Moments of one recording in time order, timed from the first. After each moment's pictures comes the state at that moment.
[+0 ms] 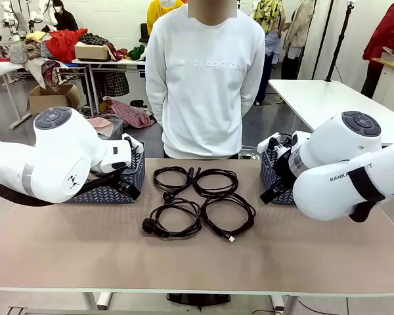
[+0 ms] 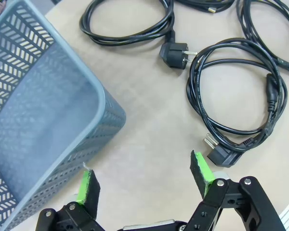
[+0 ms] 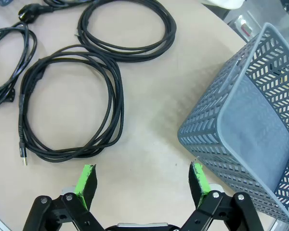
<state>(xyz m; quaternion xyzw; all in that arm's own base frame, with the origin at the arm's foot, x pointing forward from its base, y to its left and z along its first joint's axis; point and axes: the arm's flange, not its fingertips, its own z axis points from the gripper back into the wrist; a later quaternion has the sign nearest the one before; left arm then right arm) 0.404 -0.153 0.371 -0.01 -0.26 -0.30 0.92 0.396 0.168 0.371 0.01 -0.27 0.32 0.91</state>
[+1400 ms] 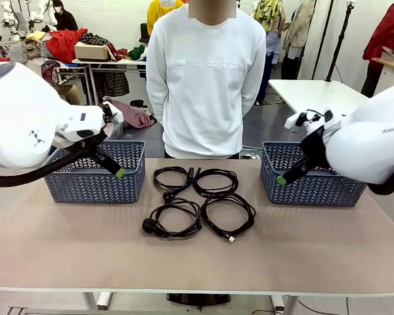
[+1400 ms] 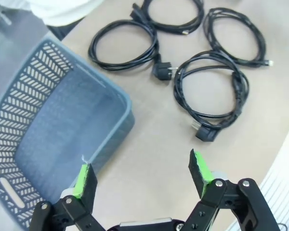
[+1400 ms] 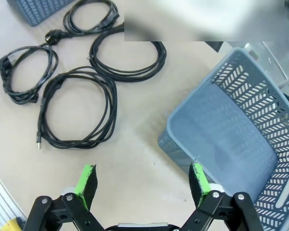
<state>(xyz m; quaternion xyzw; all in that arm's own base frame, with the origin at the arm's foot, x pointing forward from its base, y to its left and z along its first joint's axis) 0.395 -0.100 0.463 -0.07 -0.30 -0.39 0.87 0.397 0.099 0.439 0.08 -0.32 0.35 0.88</state>
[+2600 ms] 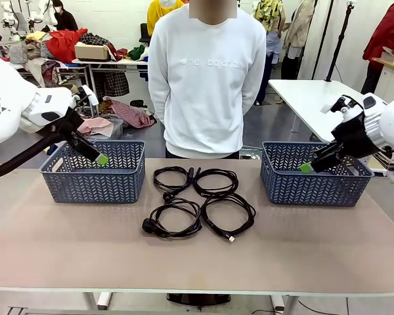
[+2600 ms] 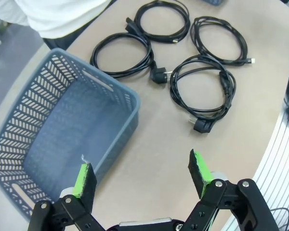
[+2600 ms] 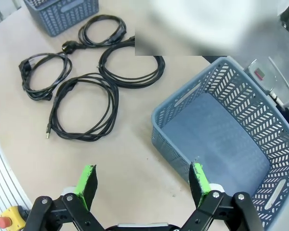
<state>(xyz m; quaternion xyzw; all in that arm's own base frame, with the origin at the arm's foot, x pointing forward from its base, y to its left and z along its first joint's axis) 0.398 -0.055 0.492 -0.10 -0.31 -0.42 0.85 0.390 0.045 0.464 0.13 -0.34 0.37 0.85</state>
